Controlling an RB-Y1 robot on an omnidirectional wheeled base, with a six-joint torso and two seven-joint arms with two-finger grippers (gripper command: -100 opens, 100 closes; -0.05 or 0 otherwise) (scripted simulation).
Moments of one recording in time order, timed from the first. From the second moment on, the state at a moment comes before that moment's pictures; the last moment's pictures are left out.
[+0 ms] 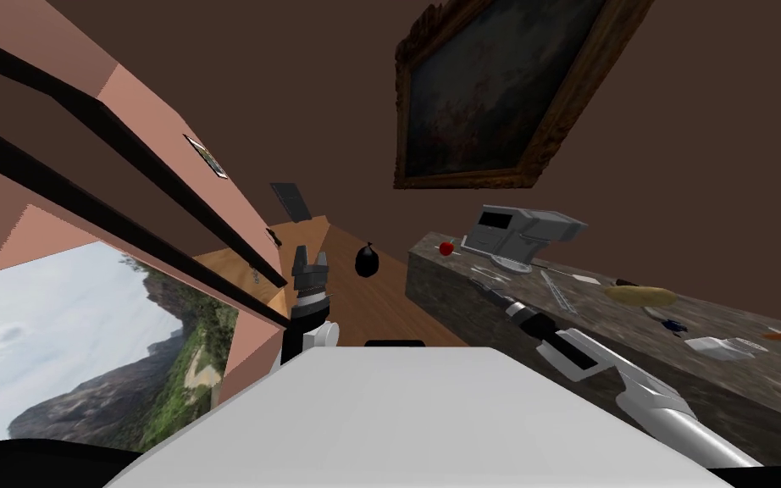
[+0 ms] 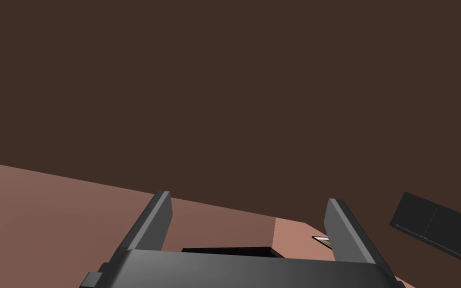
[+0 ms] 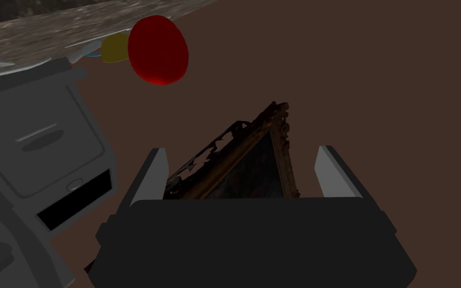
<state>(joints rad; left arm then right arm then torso) 0.51 -0.05 -0.04 -2.23 0.08 -0.56 -0.12 0.43 -0.86 -0.05 -1.52 0.18 -0.52 0.30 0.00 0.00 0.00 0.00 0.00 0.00</state>
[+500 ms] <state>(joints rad) 0.51 -0.05 -0.04 -2.23 0.08 -0.56 -0.12 0.44 -0.99 -0.01 -1.39 0.23 -0.54 0.32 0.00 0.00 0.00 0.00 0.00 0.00</state>
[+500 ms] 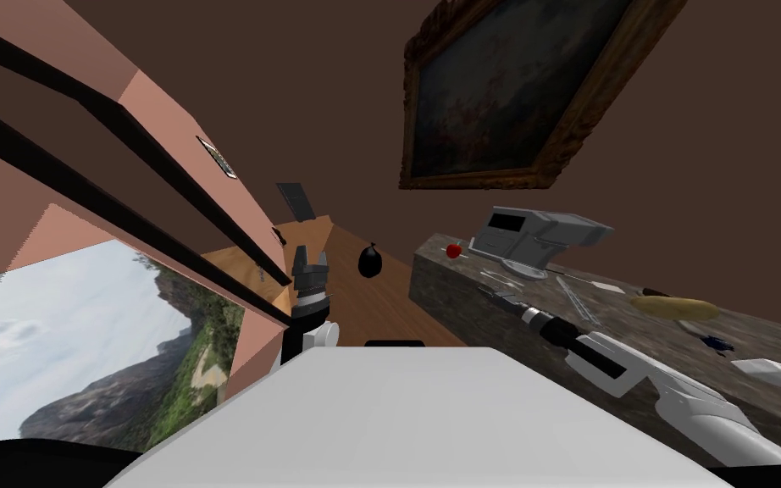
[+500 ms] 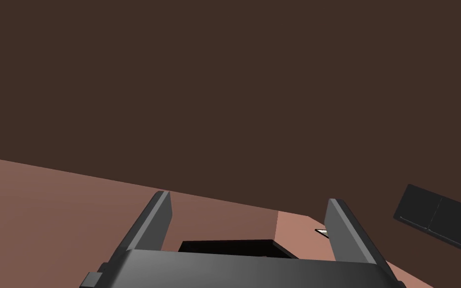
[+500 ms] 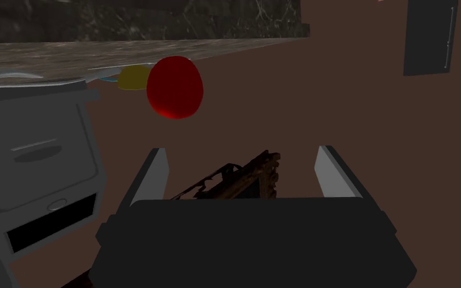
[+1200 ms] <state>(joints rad) 0.51 -0.05 -0.04 -2.23 0.08 -0.56 -0.12 0.51 -1.18 0.05 -1.23 0.32 -0.56 0.36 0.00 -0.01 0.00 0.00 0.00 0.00</state>
